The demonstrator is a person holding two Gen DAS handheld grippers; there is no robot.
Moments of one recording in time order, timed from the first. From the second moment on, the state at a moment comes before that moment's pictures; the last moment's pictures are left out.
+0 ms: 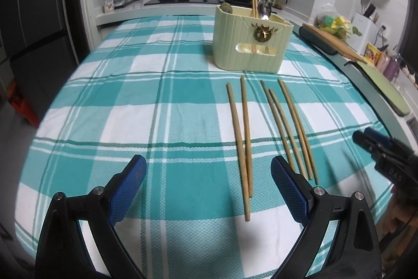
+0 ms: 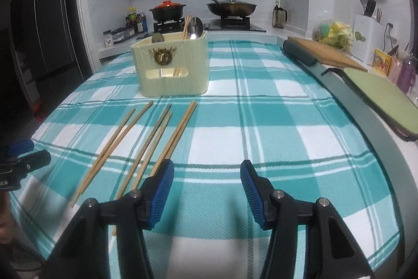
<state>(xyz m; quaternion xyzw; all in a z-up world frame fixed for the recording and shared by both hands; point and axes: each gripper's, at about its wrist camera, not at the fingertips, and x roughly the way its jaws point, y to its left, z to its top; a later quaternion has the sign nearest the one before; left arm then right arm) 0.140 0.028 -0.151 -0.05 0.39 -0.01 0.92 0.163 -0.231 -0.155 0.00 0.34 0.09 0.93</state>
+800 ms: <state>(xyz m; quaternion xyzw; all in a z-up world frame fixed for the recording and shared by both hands) 0.144 0.035 -0.163 -0.06 0.40 -0.01 0.92 0.217 -0.177 -0.205 0.02 0.45 0.15 0.88</state>
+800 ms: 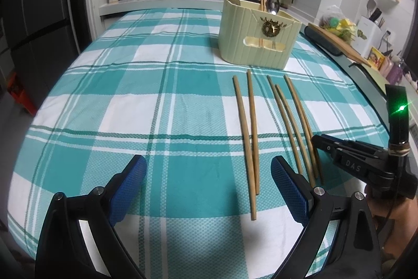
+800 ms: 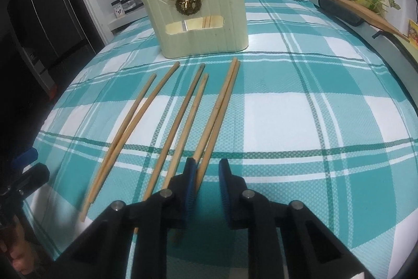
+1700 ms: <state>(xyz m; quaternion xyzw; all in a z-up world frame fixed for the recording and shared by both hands) 0.218 0.031 -0.184 -0.05 0.44 -0.03 0.90 0.214 -0.188 -0.208 -0.05 0.43 0.07 0.90</state>
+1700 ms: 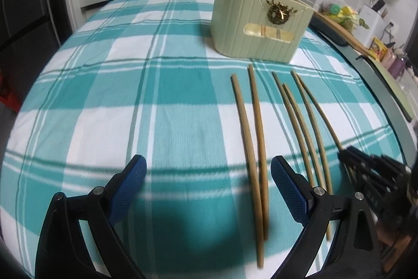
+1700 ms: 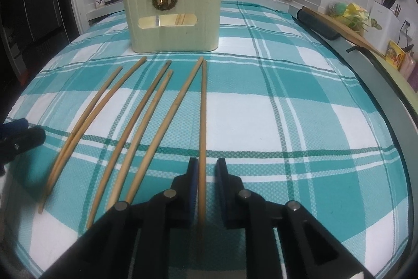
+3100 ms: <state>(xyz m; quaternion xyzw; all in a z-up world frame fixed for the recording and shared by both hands) 0.204 0.039 -0.204 -0.05 0.47 -0.02 0.88 0.190 -0.239 -0.206 -0.04 0.44 0.04 0.90</state>
